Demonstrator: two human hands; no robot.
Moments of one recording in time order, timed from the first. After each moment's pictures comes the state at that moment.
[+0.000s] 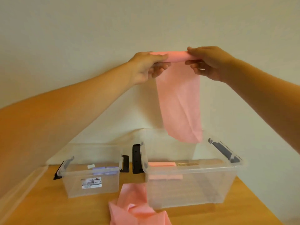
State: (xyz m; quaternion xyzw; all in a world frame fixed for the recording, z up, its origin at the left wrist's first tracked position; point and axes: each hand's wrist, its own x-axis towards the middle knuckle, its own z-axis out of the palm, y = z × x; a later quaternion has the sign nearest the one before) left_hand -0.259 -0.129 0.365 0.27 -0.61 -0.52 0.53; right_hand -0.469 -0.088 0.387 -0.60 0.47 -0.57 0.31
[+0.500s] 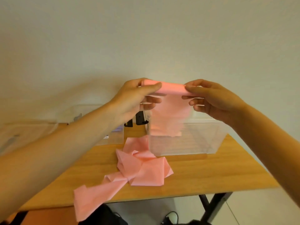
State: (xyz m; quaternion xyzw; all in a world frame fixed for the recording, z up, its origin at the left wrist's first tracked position) left_hand -0.210 0.015 0.185 0.33 -0.59 -0.57 0.47; right_hand -0.445 0.045 0.197 -0.55 0.49 -0.50 0.45
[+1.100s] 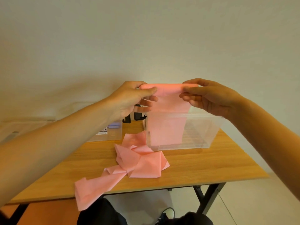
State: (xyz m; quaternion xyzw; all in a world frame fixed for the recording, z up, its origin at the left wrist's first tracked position) left_hand -0.201 0.026 0.179 0.39 -0.61 -0.54 0.42; right_hand -0.443 0.068 0.202 -0.52 0.49 -0.50 0.49
